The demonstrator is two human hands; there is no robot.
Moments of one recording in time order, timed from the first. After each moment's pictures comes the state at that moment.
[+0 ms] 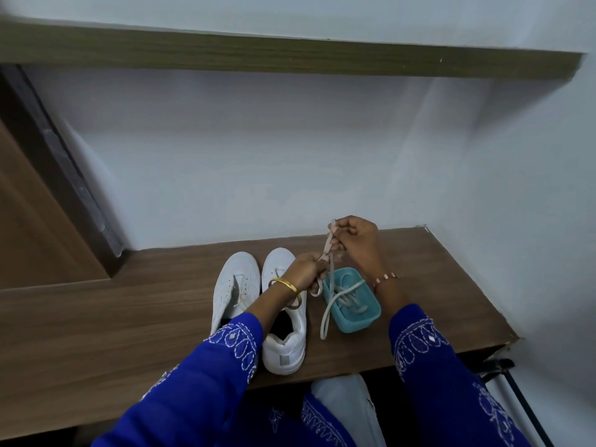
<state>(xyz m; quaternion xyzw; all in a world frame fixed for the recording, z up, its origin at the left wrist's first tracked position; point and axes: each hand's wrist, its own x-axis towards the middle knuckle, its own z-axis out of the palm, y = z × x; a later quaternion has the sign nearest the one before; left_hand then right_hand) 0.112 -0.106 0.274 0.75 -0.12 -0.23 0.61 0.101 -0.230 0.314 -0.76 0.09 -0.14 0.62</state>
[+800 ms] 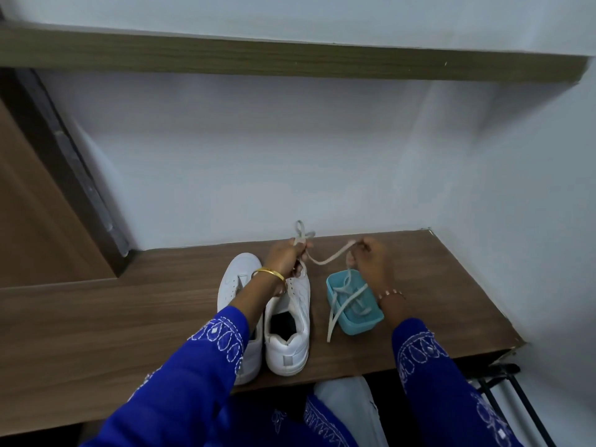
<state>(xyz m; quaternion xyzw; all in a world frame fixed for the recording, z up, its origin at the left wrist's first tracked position) 0.123 -0.078 0.292 0.68 -0.02 -0.18 0.71 0.088 -0.243 0.284 -0.81 0.15 -0.17 0.54</state>
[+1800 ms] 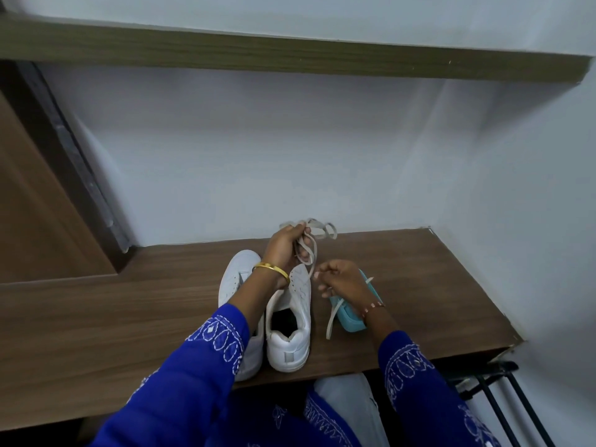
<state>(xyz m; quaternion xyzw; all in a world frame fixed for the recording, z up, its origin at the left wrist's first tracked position) 0.123 -0.077 0.307 0.53 -0.02 -0.18 0.83 0.069 -0.203 0.273 -0.80 0.12 0.05 0.59</state>
